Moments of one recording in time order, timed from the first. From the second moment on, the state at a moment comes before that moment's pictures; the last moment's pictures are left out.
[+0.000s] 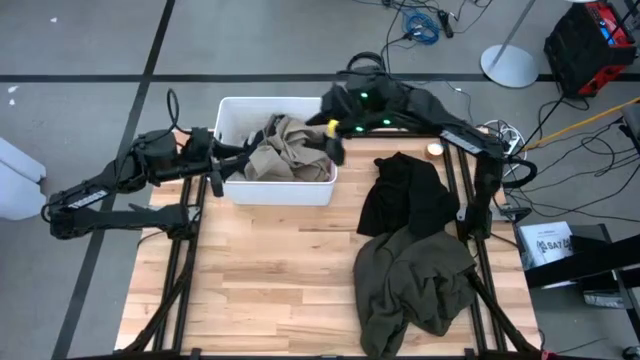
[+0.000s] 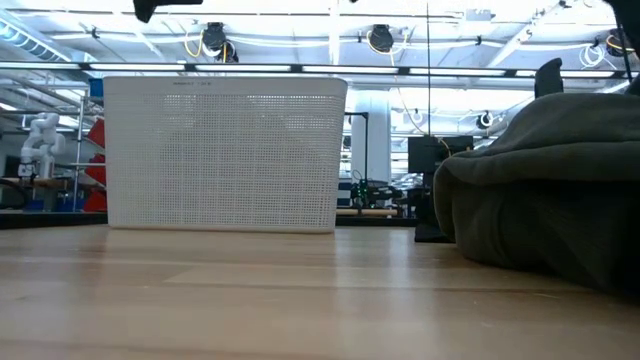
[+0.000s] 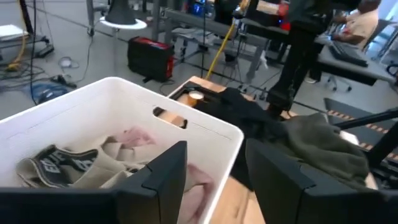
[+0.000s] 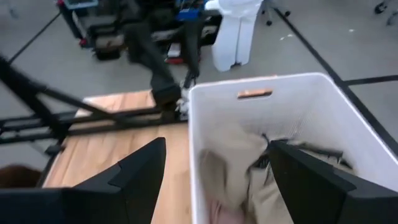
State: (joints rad) left arm 0.32 0.67 0.97 -0.52 0.00 -0.20; right arm -0.29 1.87 2.30 -0.87 -0.24 0.00
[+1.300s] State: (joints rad) left arm 0.04 0.71 0.92 -0.25 -0.09 -0.28; right arm -0.06 1.75 2.30 -1.33 0.02 0.11
